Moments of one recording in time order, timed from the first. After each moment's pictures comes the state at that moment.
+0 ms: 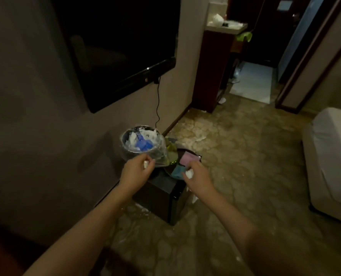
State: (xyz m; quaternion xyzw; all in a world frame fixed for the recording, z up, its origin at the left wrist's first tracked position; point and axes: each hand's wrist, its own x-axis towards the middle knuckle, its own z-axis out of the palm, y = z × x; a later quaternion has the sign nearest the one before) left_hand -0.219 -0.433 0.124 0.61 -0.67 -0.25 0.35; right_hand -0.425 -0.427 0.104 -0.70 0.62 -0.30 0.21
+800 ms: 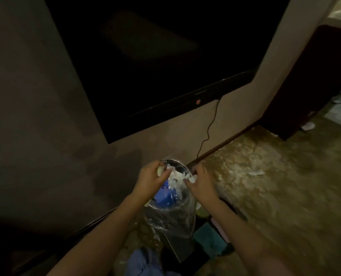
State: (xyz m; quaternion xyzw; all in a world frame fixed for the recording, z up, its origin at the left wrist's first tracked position) left_hand -0.197 -0.725 0.088 0.72 -0.51 -0.23 0.41; right_hand -0.359 -0.797 0.069 -0.75 0.52 -0.18 0.36
